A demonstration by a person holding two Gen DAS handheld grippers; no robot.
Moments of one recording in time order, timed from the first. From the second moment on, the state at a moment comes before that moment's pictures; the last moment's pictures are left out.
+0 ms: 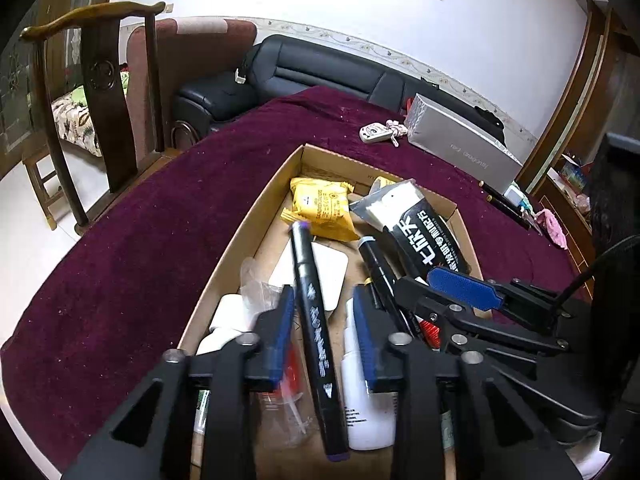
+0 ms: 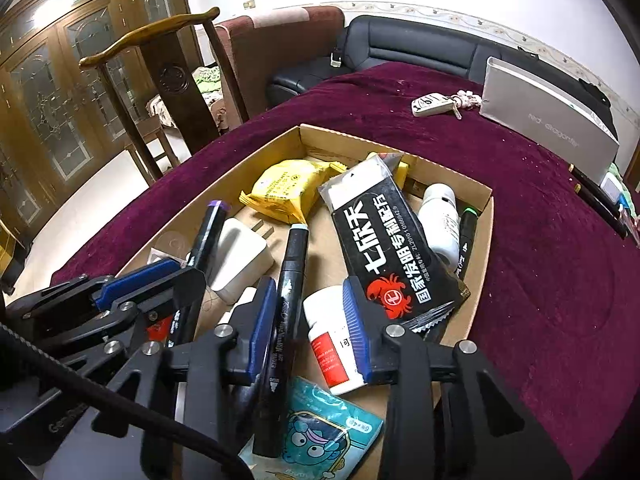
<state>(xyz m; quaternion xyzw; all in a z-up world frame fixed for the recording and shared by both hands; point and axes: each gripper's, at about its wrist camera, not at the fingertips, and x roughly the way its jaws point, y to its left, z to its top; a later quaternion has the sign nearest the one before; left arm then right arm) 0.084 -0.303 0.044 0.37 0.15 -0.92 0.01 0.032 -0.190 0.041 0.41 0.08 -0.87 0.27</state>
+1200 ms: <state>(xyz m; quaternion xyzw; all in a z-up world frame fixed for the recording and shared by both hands) 0.153 -0.258 0.118 0.27 0.13 -0.95 0.00 0.112 -0.137 0.111 0.29 0.12 -0.93 0.19</state>
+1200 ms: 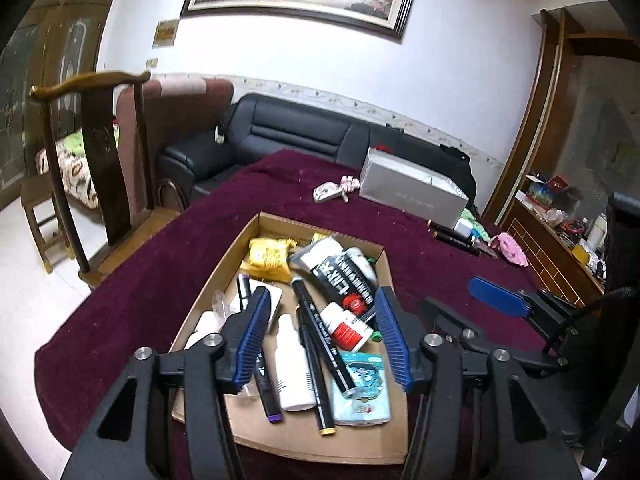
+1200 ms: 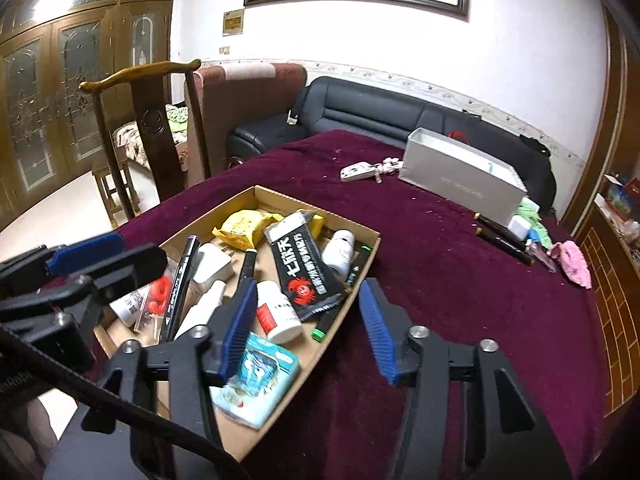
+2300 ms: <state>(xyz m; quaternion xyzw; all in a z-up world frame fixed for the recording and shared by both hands) 0.202 -0.148 0.177 0.14 0.01 -0.99 0.06 0.150 -0.022 0.116 0.27 0.07 -0.95 0.10</state>
